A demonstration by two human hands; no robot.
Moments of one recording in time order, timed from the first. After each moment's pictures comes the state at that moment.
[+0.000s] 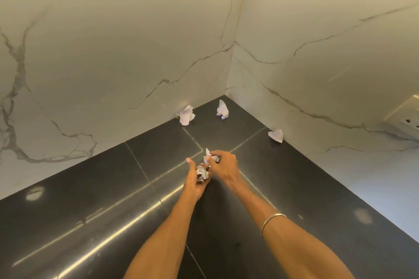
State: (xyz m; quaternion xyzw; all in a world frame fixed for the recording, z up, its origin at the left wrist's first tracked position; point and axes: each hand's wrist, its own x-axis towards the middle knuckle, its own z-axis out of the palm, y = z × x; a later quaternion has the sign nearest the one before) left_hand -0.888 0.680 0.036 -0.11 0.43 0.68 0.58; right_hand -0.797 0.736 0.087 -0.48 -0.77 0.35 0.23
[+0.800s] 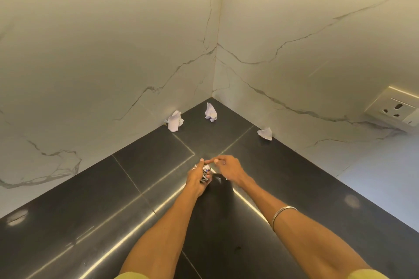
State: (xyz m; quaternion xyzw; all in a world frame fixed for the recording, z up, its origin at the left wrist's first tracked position) left_hand -0.881 0.719 0.044 -0.06 0.53 0.60 0.60; right_hand -0.763 0.775 0.079 -0.51 -0.76 0.40 0.11
